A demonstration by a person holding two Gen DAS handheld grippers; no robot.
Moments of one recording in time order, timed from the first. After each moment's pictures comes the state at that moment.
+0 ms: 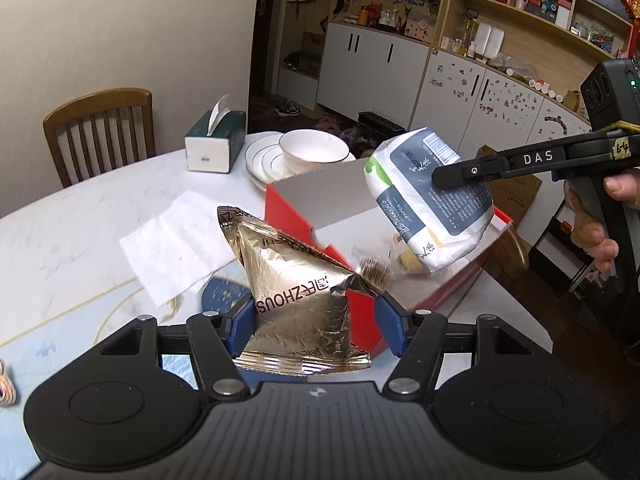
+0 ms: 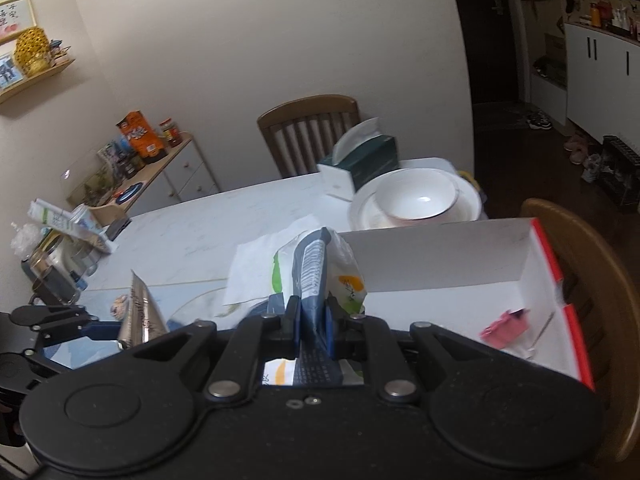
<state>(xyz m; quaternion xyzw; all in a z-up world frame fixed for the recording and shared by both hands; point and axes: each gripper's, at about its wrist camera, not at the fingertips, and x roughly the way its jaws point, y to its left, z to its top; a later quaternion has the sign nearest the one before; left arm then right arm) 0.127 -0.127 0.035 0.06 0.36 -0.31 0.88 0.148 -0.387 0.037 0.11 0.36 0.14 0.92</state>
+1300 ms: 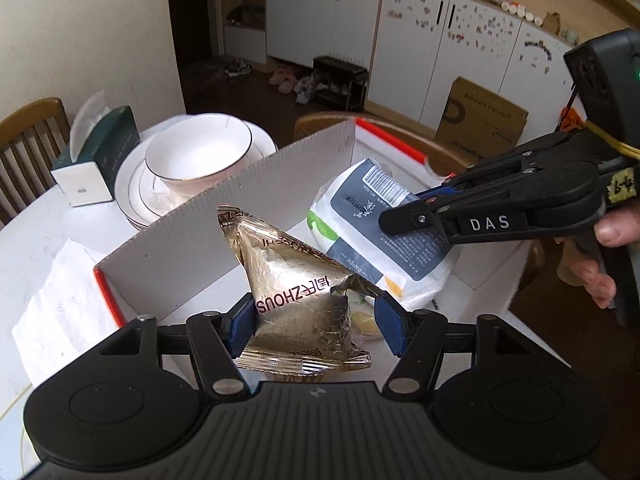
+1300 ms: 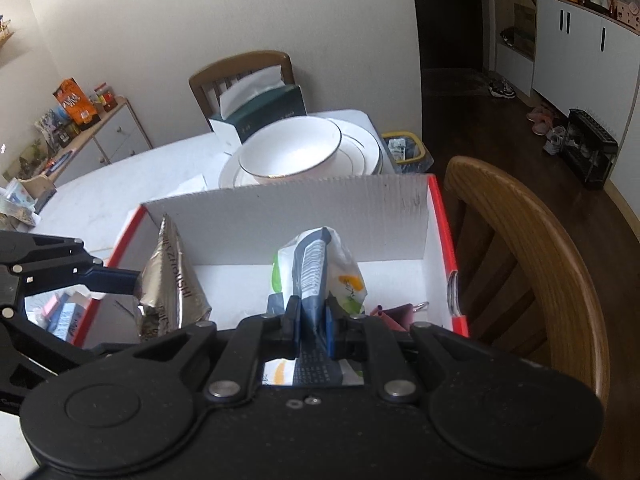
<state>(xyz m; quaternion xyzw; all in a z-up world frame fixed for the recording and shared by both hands) 0.219 -0.316 -0.015 0.15 0.42 -0.36 0.82 0.201 -0.479 -0.034 0.08 0.42 0.09 0.90</state>
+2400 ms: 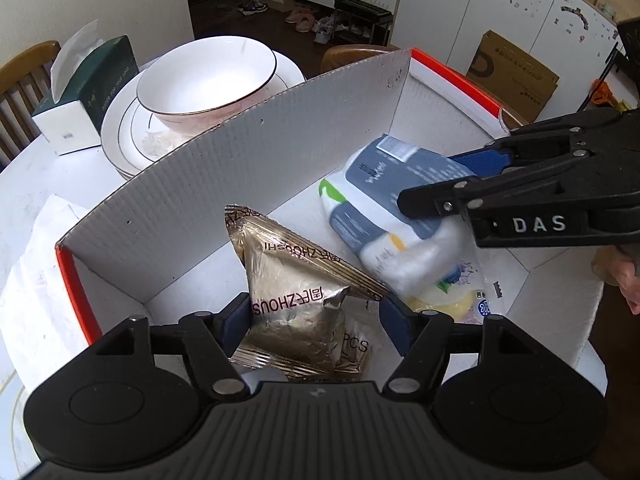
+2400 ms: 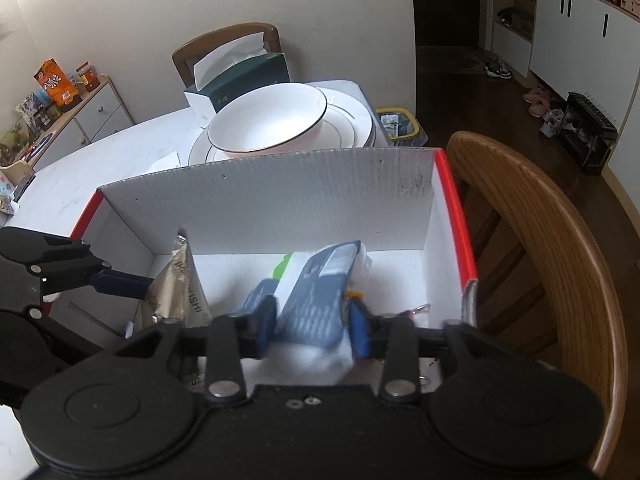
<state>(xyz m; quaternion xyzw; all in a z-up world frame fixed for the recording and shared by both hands) 0.260 -0.327 -0.058 0.17 0.49 -0.32 0.79 0.229 -0.482 -0.059 0.07 0.45 0.08 0.89</state>
